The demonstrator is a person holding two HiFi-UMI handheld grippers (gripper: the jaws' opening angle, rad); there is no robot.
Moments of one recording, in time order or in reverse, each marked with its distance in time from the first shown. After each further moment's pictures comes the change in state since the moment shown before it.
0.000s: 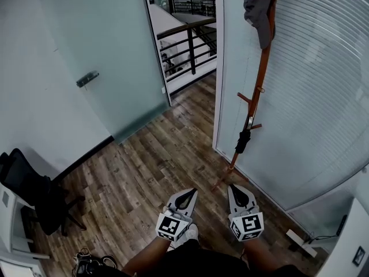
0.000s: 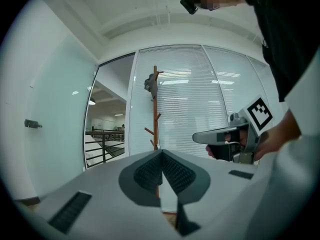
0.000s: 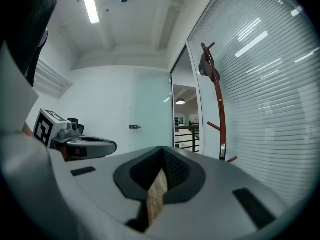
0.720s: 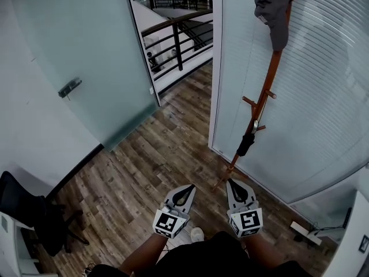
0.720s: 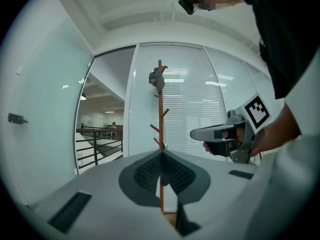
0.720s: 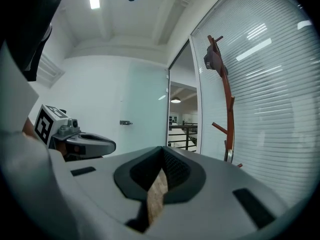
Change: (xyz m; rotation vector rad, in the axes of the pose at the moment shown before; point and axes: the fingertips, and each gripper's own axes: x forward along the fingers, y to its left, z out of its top) left arm 0.046 0.098 -0.007 0.003 -0.002 -0.125; right arm 0.100 0.004 0.003 -0.050 0.029 -0.091
